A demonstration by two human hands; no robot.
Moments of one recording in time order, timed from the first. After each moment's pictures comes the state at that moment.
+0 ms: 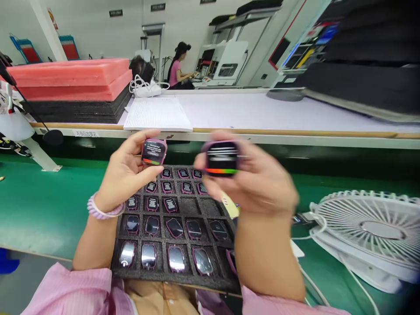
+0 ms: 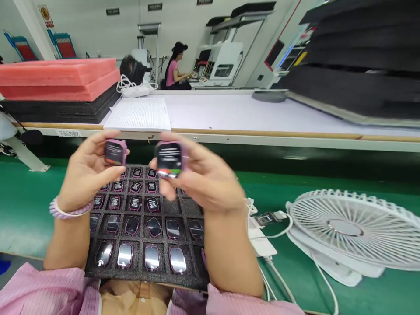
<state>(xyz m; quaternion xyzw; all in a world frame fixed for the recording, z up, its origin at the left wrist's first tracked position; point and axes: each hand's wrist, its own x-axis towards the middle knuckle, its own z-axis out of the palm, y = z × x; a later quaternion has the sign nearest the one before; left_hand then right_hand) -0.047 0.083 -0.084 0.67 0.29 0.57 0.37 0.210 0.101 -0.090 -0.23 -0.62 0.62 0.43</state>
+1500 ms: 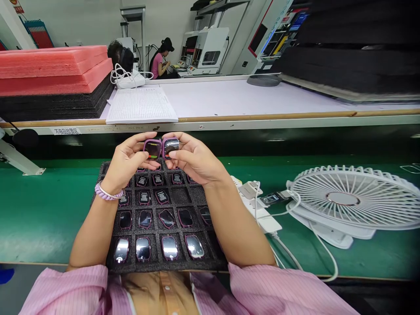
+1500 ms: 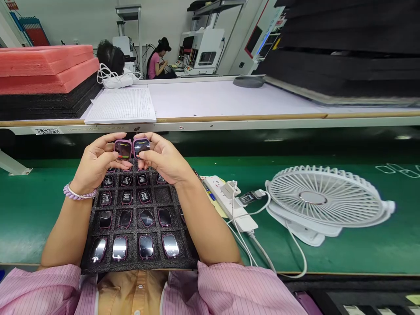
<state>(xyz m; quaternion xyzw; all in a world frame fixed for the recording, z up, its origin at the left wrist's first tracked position) -0.026 0.127 -0.104 0.60 0.34 0.52 0.51 0.176 0.150 -0.119 -0.21 -0.57 0.64 0.47</state>
